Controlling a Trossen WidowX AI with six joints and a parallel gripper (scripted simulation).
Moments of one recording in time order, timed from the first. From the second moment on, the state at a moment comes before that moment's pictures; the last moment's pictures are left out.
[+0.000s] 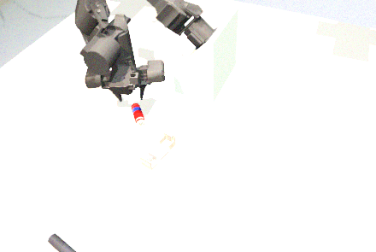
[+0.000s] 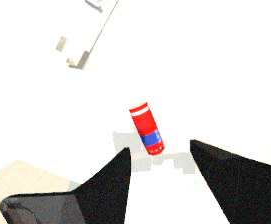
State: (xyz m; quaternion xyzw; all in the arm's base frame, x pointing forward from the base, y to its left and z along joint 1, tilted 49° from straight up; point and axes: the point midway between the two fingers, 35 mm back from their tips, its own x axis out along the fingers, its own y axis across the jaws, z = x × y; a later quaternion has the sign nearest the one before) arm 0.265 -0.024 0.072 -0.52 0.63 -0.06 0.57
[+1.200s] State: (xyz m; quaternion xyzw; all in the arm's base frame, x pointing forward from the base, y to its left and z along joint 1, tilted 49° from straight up) arm 0.271 -0.059 0.036 -0.58 0.64 0.01 0.50
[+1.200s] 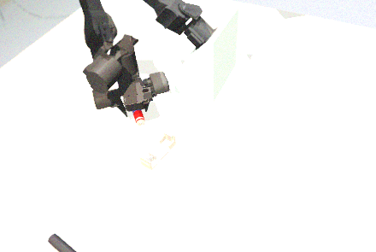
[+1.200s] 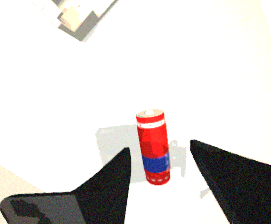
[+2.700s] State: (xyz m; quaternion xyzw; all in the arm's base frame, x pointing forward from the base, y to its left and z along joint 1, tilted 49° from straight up) arm 0.267 -0.031 0.055 -0.62 0.64 0.06 0.45
